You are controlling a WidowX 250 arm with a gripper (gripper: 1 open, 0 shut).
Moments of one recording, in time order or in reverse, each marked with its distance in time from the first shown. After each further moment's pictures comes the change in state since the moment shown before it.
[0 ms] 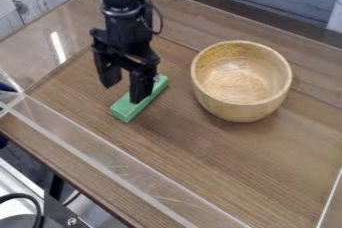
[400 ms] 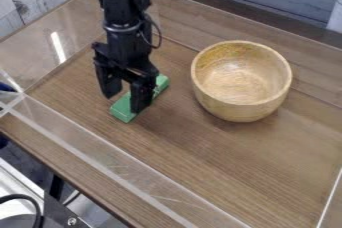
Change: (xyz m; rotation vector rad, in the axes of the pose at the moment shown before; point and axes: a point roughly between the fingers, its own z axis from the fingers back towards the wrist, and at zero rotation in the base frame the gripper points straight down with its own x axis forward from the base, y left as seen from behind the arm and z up) arm 0.004 0.002 -0.021 -0.005 0.011 0.006
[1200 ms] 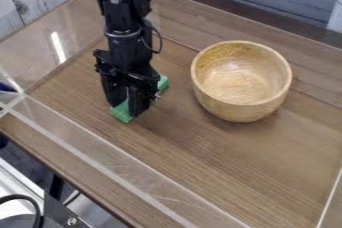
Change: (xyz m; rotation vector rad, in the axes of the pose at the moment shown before) arm -0.002 -0.005 -0.006 -0.042 0.020 0.012
